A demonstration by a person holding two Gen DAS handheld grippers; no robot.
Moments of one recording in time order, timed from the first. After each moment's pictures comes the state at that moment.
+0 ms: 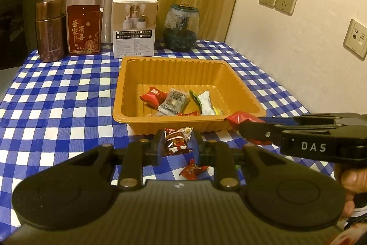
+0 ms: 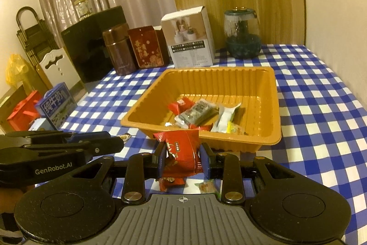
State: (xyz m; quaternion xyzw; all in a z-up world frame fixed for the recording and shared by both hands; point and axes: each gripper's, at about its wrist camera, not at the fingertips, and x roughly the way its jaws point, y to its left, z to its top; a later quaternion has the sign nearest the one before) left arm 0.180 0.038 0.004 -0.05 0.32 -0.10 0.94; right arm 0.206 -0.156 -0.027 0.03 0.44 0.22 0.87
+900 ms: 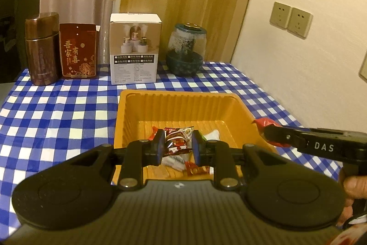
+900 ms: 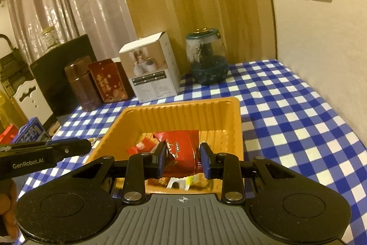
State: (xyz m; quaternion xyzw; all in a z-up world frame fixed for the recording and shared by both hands) left arm 0.259 0.047 0.023 -0.06 0.29 -0.09 0.95; right arm 0.272 -0.186 -0.030 0.06 0.41 0.15 0.90
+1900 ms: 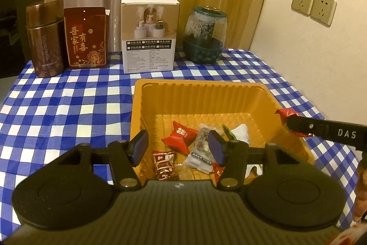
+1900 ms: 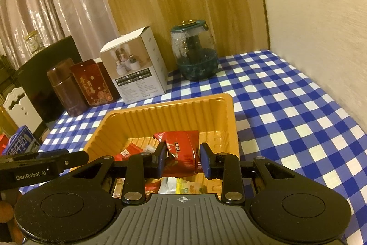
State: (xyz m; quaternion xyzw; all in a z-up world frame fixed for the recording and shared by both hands) left arm 0.298 0.059 -0.005 -0.05 0.33 -0.06 0.94; right arm 0.303 -0.189 -0.055 0.07 0.43 0.12 0.89
